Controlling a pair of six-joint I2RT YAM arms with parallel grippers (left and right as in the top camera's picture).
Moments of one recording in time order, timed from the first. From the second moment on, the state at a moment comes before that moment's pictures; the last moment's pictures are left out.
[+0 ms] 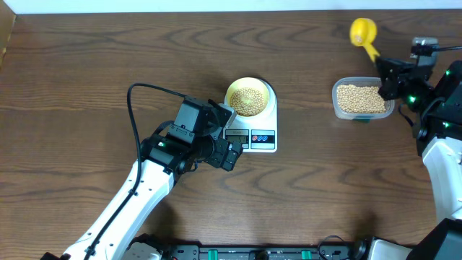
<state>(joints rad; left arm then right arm) -0.44 1.27 0.91 -0.67 0.26 -0.02 -0.30 1.42 0.94 0.05 -0.62 0.12</state>
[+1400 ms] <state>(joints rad) -0.44 1.27 0.91 -0.67 0.26 -0.02 -0.23 1.24 0.94 -0.48 -0.28 -0.18</state>
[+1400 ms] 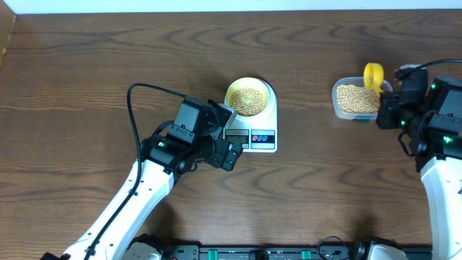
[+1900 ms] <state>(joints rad) -0.44 1.27 0.91 -0.67 0.26 -0.02 -0.03 1.27 0.94 -0.51 0.11 -0.38</state>
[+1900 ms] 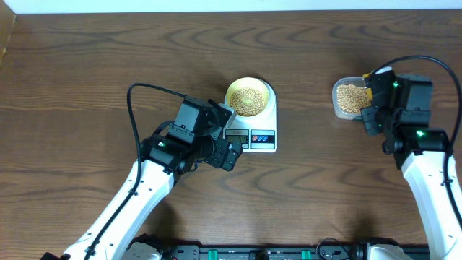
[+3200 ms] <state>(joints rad) -0.44 1.27 0.91 -0.67 0.26 -0.02 0.07 1.33 0.94 0.06 -0.73 -0.12</state>
